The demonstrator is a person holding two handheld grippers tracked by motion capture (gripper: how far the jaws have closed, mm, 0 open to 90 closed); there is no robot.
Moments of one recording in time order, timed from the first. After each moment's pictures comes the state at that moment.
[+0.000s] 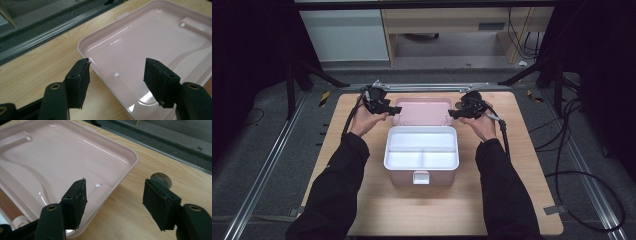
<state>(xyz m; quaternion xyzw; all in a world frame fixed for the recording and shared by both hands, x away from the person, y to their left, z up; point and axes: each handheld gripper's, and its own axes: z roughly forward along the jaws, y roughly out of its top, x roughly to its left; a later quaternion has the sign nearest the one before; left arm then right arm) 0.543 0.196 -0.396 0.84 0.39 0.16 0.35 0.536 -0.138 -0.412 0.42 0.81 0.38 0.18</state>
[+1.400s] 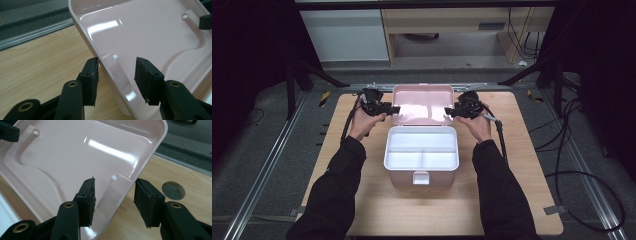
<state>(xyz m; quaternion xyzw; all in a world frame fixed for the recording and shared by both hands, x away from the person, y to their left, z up) 0.535 0.210 -0.392 0.80 0.41 0.14 0.42 0.533 -0.131 -0.406 0.41 0.79 0.42 0.17</state>
